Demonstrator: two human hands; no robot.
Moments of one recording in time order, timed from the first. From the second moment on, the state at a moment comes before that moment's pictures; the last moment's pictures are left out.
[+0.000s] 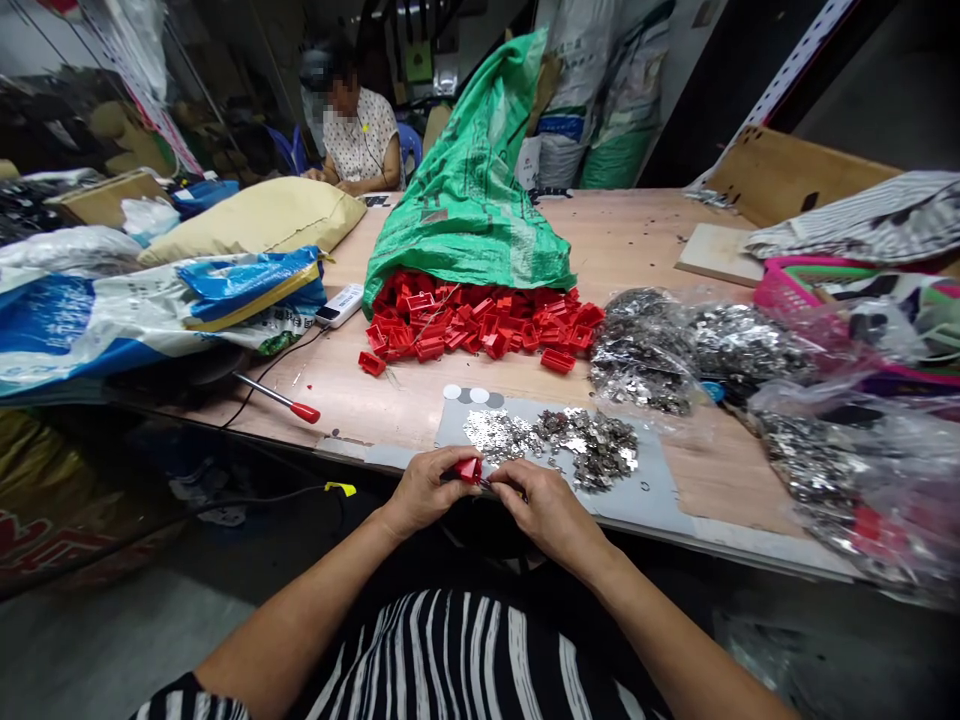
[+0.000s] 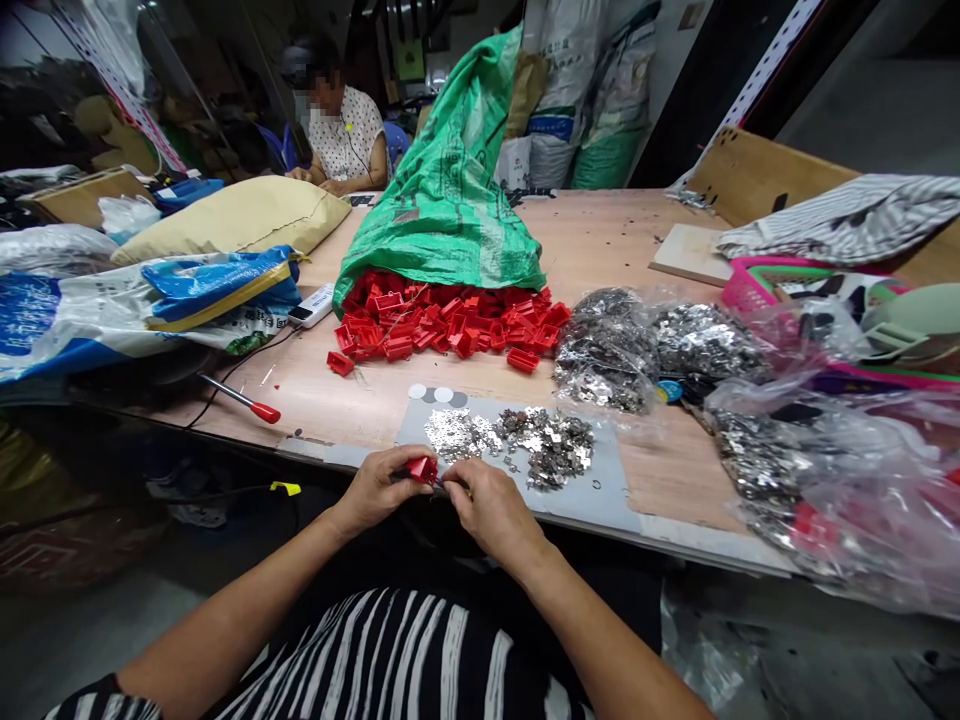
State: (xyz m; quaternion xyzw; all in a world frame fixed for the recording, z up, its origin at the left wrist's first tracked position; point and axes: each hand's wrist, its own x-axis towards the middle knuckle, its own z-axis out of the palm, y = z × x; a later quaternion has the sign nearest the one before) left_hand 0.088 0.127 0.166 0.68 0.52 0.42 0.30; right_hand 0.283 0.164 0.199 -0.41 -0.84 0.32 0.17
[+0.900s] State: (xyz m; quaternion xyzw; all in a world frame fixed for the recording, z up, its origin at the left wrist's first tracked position) left_hand 0.084 0.127 0.168 0.69 0.49 0.42 0.32; right_hand 0.281 0.165 0.204 -0.41 -0.84 0.32 0.16
